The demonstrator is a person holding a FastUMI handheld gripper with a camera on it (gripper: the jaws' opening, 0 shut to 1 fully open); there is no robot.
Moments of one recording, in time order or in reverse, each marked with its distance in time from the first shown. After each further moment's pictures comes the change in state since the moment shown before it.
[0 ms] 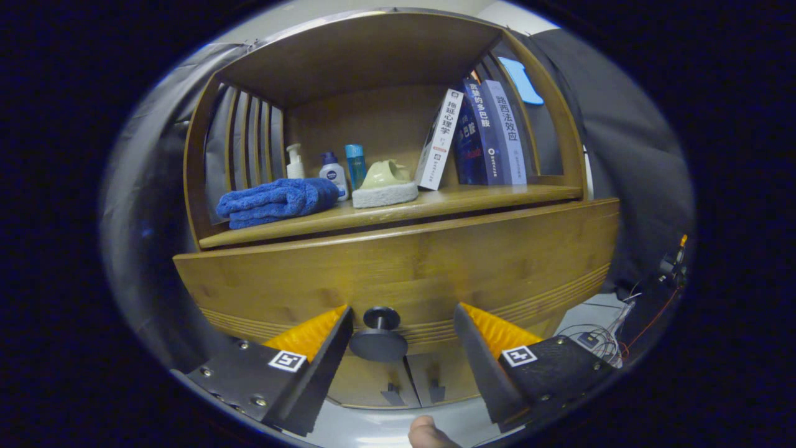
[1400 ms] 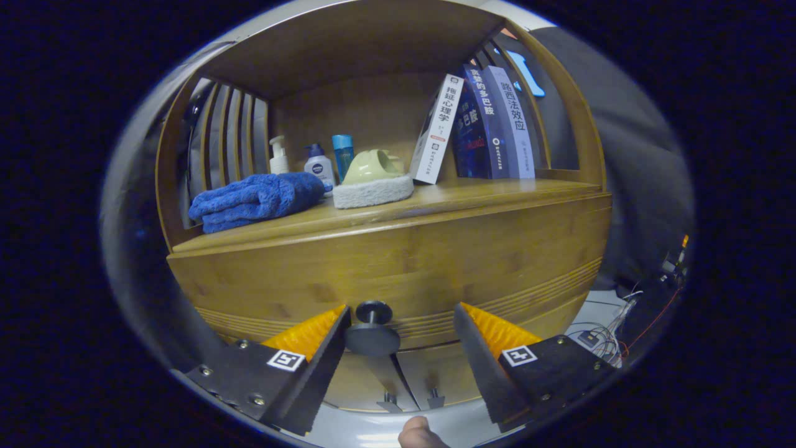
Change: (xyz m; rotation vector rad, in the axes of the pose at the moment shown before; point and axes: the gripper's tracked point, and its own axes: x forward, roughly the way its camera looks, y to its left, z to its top) arm 0.037 0.002 0.003 -0.004 0.046 -0.010
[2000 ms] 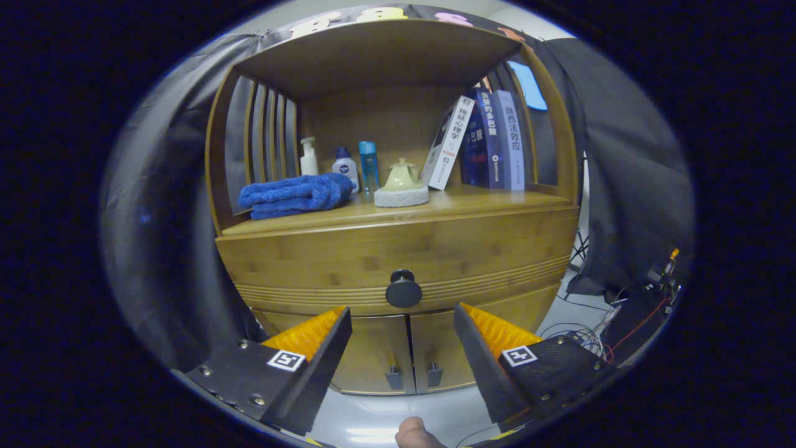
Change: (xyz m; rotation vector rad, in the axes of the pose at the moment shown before) arm -0.104 0.013 0.007 -0.043 -0.003 -0.023
